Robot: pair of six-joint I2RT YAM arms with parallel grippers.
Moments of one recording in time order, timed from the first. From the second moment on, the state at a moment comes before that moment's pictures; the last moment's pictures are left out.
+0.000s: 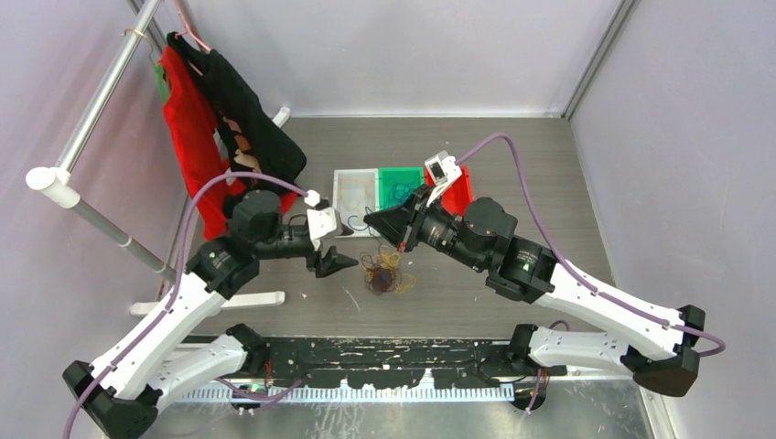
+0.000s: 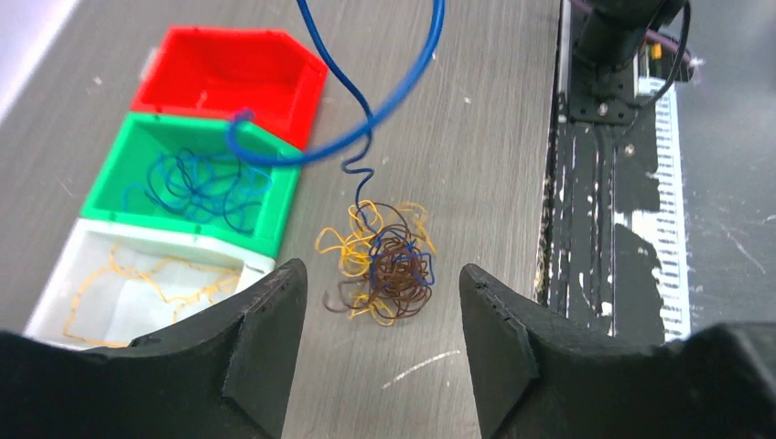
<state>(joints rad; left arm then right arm) -0.63 0.86 0.90 -0.45 0.66 0.36 1.08 0.99 1.08 -0.07 0.10 0.58</state>
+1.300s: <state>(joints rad) -0.63 0.97 1.23 -0.35 0.74 0.05 1.06 0.86 0.83 0.06 0.02 0.54</state>
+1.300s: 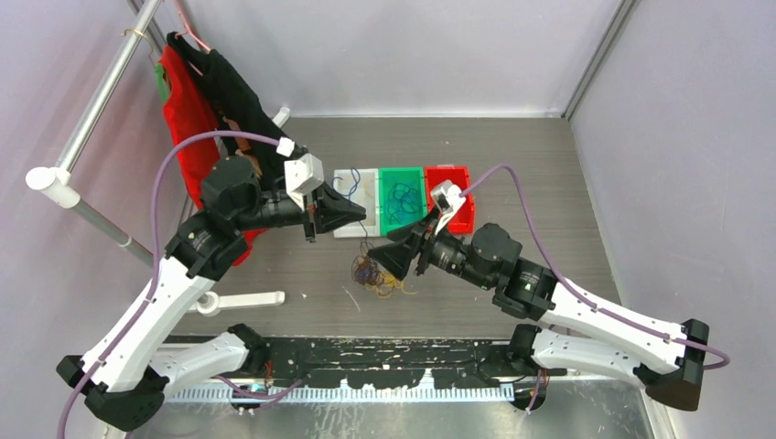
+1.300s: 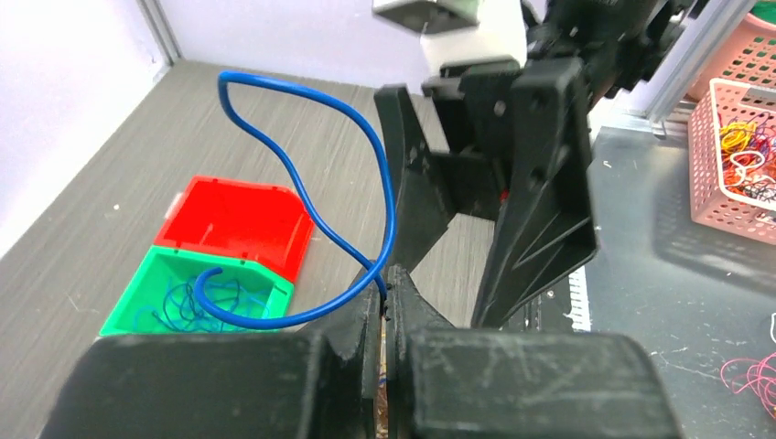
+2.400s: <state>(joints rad) -0.63 1.20 1.78 -0.50 0.85 0.07 1.05 1.17 0.60 0.42 0.02 0.47</state>
